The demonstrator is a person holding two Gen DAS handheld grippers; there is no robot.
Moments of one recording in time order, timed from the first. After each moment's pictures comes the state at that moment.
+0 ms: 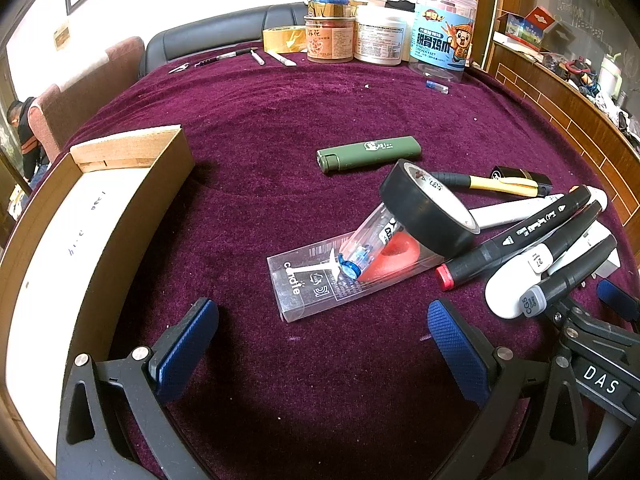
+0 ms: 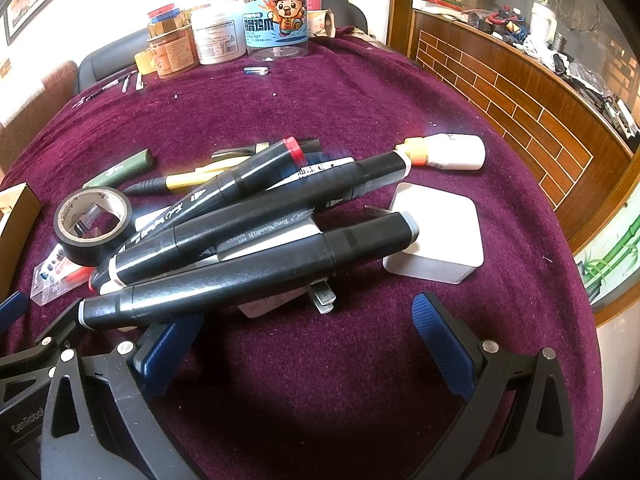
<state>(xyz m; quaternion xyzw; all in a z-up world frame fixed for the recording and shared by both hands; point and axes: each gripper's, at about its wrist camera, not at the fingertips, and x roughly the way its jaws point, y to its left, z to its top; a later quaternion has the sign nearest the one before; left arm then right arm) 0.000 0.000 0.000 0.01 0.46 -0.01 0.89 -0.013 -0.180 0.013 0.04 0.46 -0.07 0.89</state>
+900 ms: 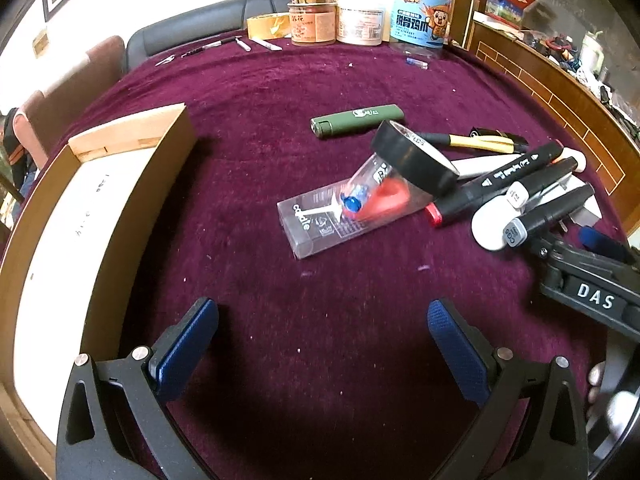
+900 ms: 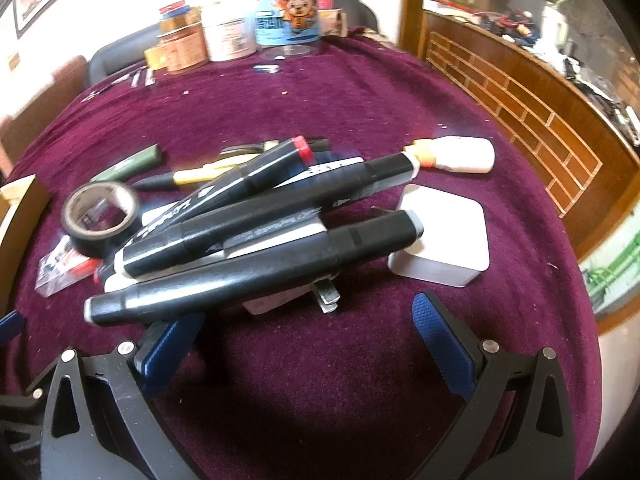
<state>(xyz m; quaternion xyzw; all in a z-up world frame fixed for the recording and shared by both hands) -0.029 0.008 0.003 0.03 0.48 -0.04 0.87 -0.014 -0.180 0.014 0.03 0.46 -0.04 0.88</state>
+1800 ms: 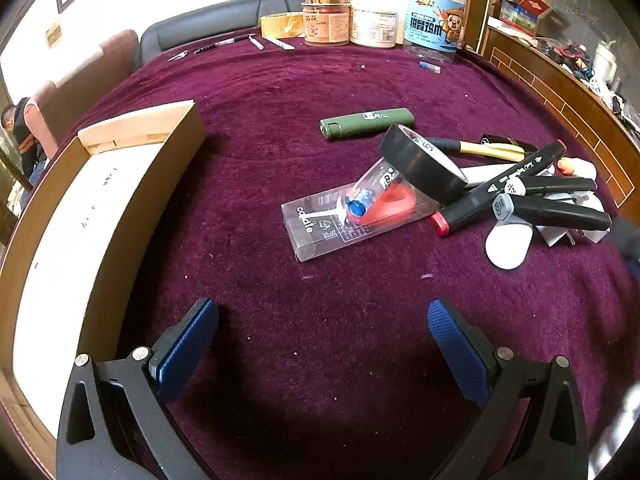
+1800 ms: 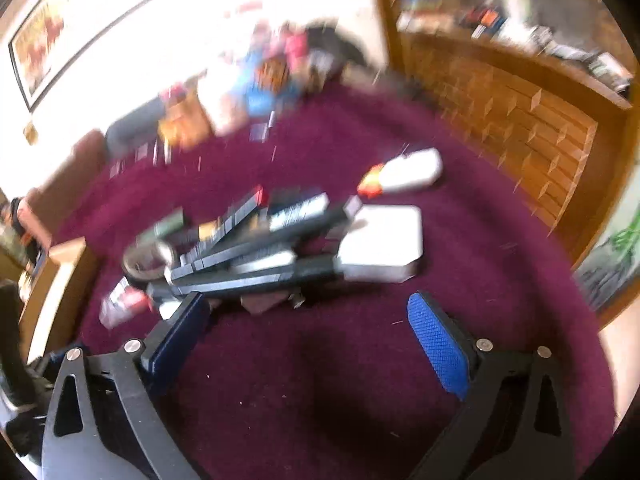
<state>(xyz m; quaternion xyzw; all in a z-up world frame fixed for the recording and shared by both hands) -0.025 0.006 0.002 0.02 0.48 -0.02 0.87 -0.077 -0.226 0.066 0.13 0.36 -0.04 0.92</state>
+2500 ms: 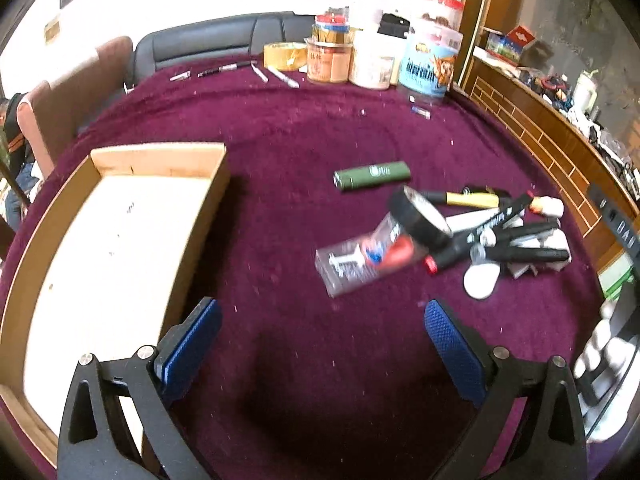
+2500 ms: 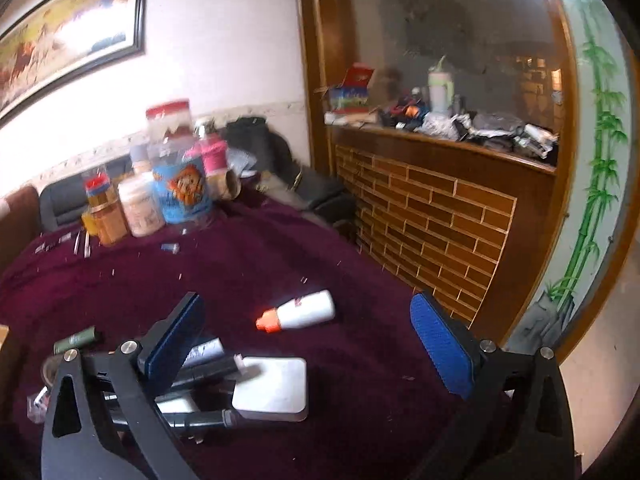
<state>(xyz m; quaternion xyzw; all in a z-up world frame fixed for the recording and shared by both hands) -0.029 0.039 0.046 -0.02 0.44 -0.06 0.89 -0.045 -0.257 0.083 0.07 0.23 -0.19 0.95</state>
